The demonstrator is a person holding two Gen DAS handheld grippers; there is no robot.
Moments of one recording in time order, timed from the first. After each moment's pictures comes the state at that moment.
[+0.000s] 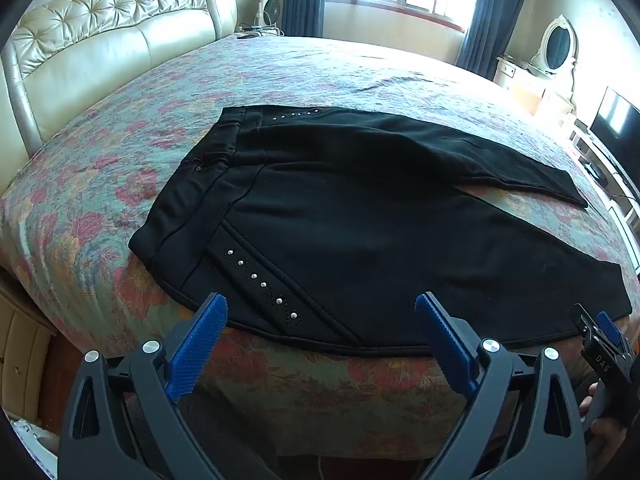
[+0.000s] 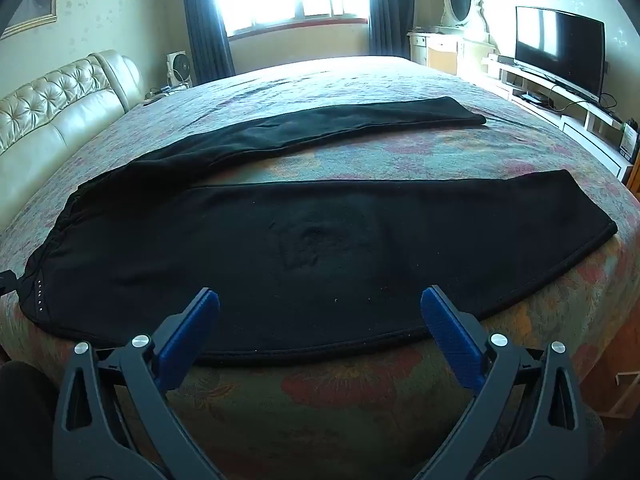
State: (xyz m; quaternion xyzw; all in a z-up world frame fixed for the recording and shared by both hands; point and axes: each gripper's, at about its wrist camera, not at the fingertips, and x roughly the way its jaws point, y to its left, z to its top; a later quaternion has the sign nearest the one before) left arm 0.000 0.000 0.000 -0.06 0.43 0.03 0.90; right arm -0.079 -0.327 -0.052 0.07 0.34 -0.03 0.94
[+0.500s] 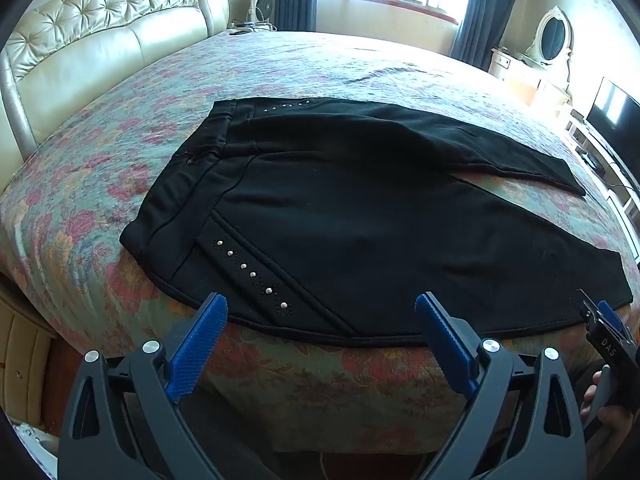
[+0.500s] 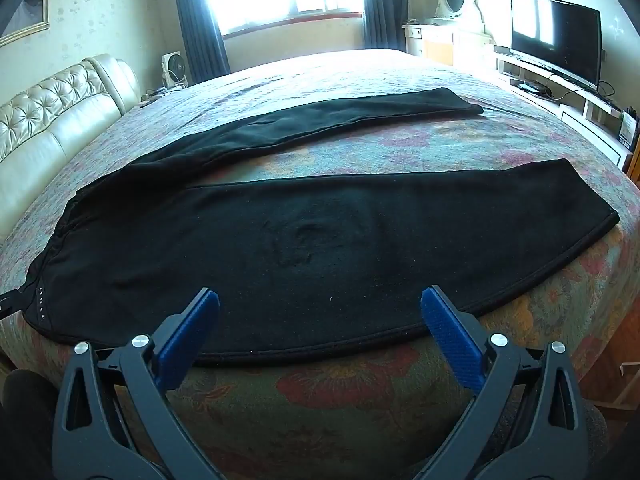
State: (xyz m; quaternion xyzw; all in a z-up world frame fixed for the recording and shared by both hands) left arm -0.002 -0.005 -0.011 -0.05 0.43 0.02 0.90; right arm -0.074 -0.335 -0.058 0.08 0.36 -0.03 0.93
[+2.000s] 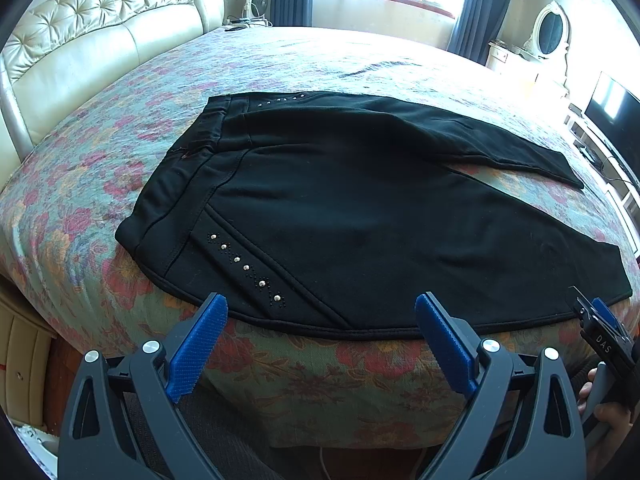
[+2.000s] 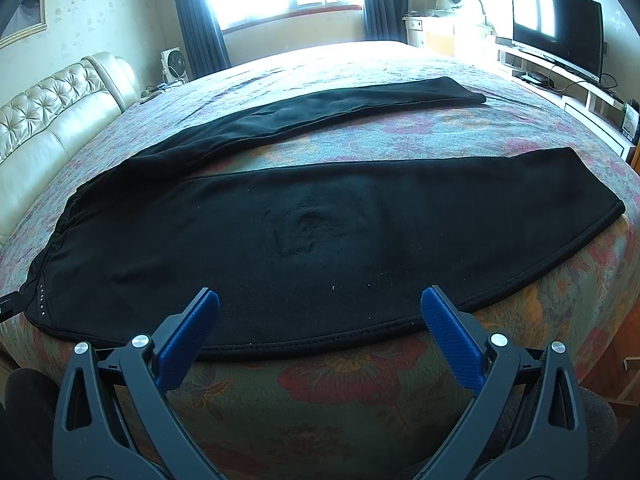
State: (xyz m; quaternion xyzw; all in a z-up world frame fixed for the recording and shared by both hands) left arm 0.000 -0.012 -0.013 -0.05 0.44 0.01 0.90; right arm -0.072 -0.335 -0.068 0.09 0.37 -0.03 0.92
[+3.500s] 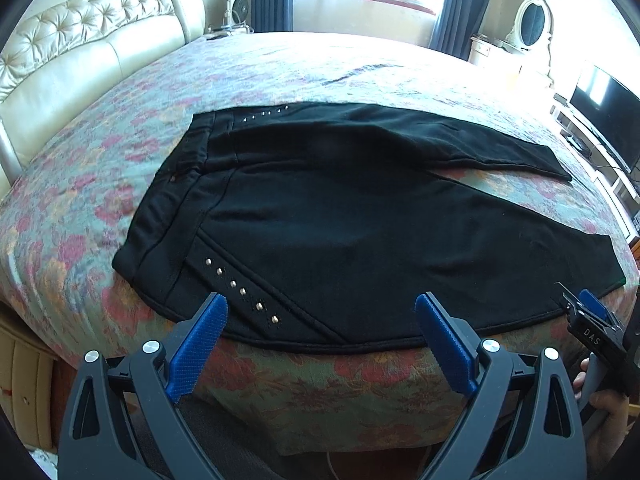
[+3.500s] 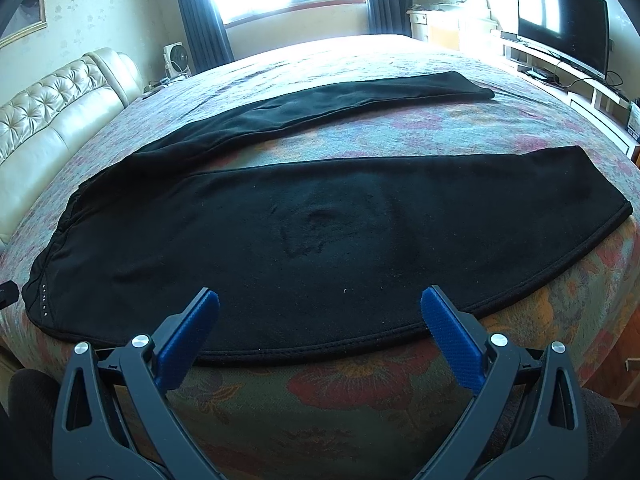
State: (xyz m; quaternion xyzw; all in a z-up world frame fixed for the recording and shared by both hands) left arm 0.009 -0.010 0.005 -0.02 0.43 -0.02 0.90; right arm -0.062 -0.330 -0.067 0.09 0.38 -0.02 0.92
